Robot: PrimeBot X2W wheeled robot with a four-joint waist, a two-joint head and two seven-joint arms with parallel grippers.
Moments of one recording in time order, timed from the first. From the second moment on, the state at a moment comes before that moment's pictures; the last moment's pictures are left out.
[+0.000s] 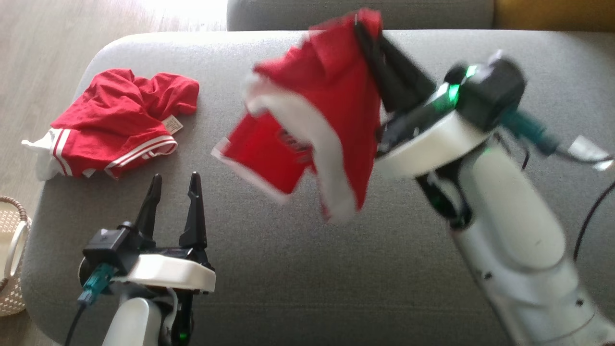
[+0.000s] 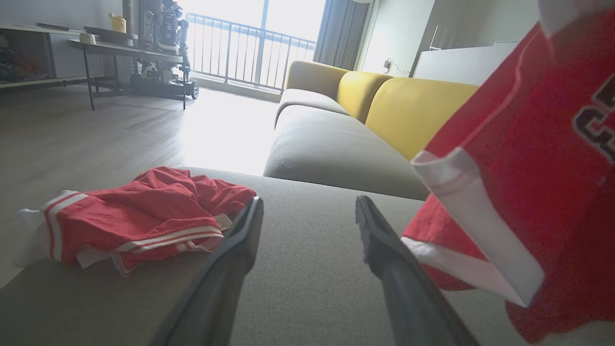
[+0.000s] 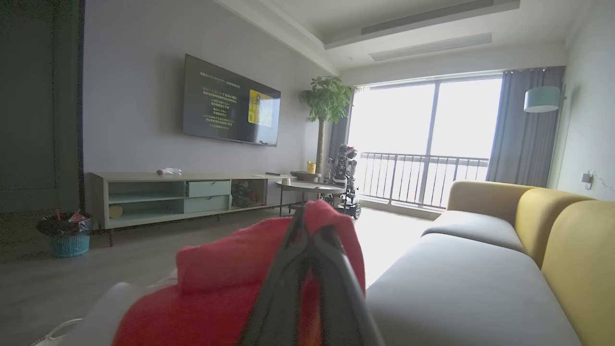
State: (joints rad) left arm -0.06 0.04 -0.16 0.13 -0.27 -0.02 -0.26; right arm -0.59 -0.06 0.40 0.11 0.25 0.13 -0.12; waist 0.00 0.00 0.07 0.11
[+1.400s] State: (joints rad) left arm -0.11 0.04 -0.15 0.10 -0.28 -0.01 -0.26; right arm -0.46 -0.15 0.12 0.25 0.23 0.13 -0.17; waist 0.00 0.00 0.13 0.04
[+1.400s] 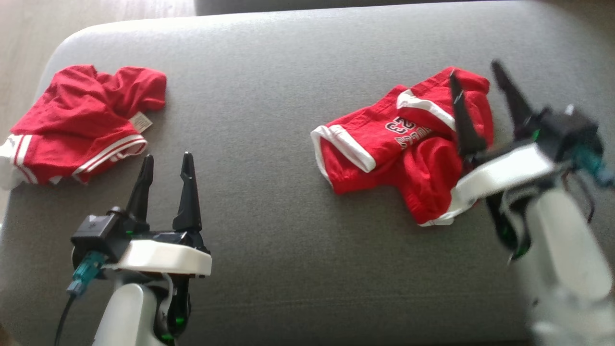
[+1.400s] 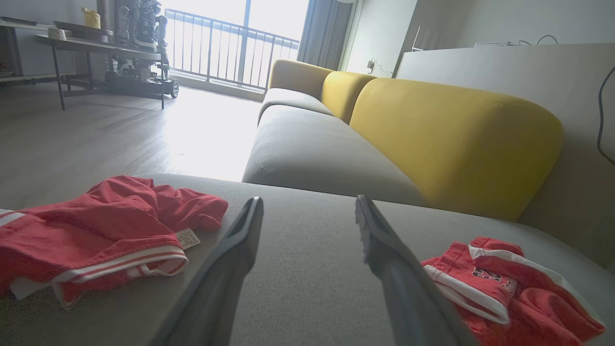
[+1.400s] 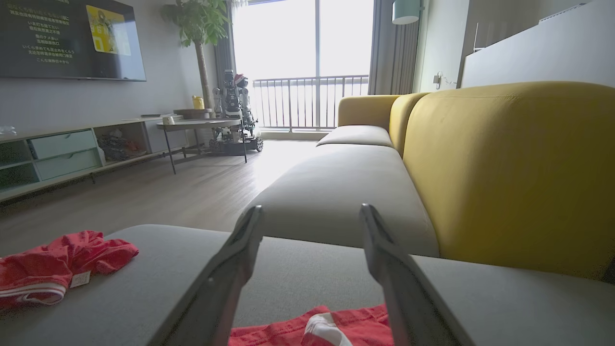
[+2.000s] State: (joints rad) left arm -0.07 0.04 -0.16 0.11 -0.29 -0.02 -0.26; right arm -0.18 -0.06 0.14 0.12 0.12 0.13 -0.20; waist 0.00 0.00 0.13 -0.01
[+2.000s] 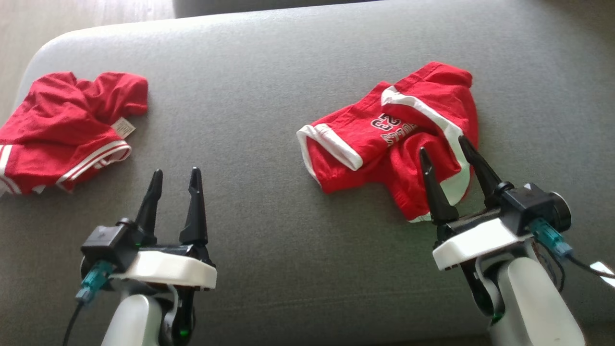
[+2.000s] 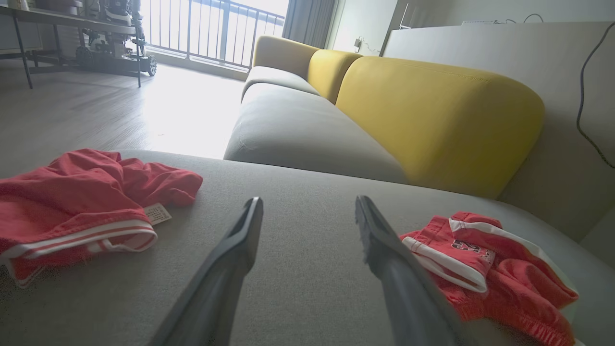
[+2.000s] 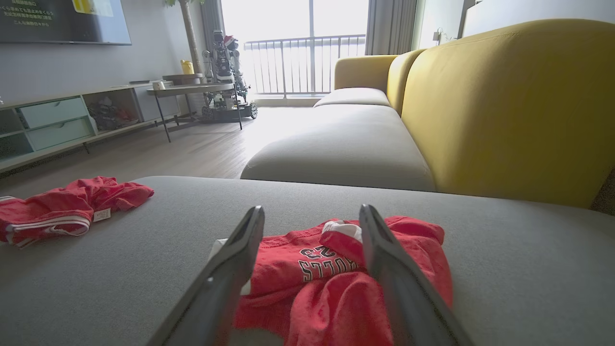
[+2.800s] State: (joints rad) left arm -0.07 0.04 -0.23 0.14 -0.33 -0.02 -0.26; right arm -0.31 -0.08 0.13 0.31 0.04 0.13 -0.09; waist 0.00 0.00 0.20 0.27
